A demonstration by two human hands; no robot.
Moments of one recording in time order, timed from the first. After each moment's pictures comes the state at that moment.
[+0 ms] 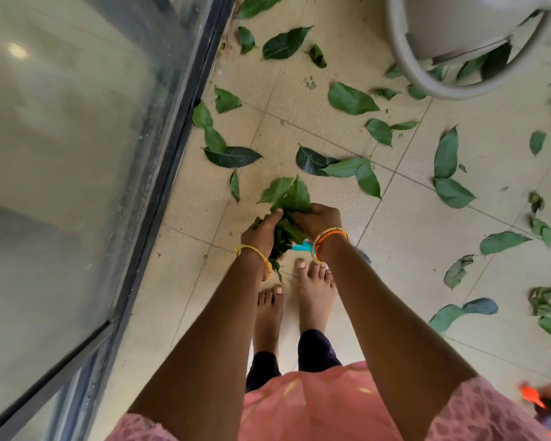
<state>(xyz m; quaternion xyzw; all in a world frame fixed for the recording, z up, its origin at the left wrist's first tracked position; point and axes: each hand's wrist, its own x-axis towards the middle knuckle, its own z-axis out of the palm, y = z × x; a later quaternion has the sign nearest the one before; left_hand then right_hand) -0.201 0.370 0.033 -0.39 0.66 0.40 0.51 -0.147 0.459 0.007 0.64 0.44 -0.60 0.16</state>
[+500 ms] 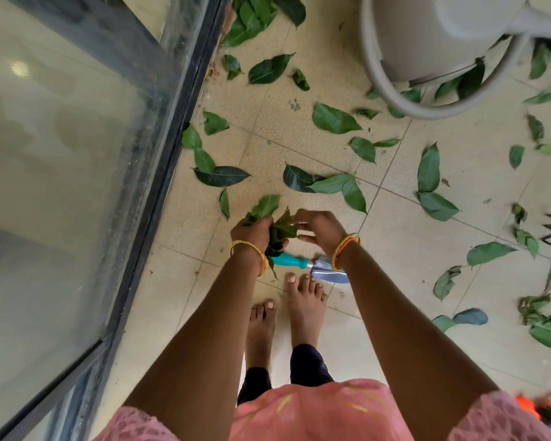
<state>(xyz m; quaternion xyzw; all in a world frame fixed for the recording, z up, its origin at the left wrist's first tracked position) -0.219 0.406 0.042 -0.38 0.68 0.41 0.47 -0.148 0.510 0.030 0.53 0.45 -0.68 0.24</state>
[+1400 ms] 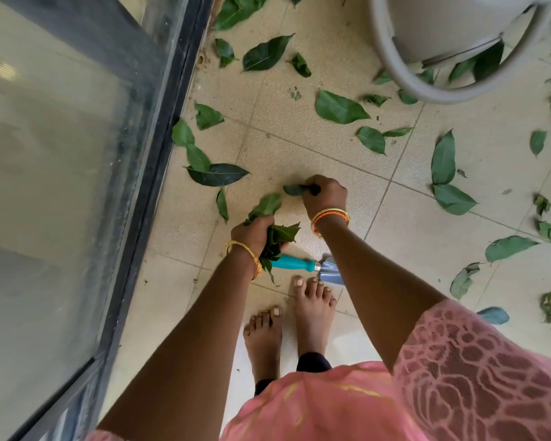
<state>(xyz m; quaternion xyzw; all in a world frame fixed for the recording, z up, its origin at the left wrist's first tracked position) -0.228 0.396 0.008 -0.37 0.66 0.38 0.53 -0.167 0.515 -0.050 0.54 0.73 -0.40 0.10</state>
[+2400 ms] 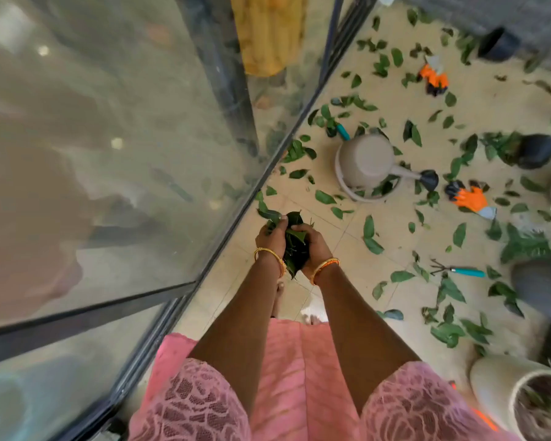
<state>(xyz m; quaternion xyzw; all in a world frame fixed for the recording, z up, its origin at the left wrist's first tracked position) -0.166 0.350 0.496 -0.31 0.68 0.54 0.38 -0.114 0.411 0.474 0.51 0.25 -0.82 0.05</state>
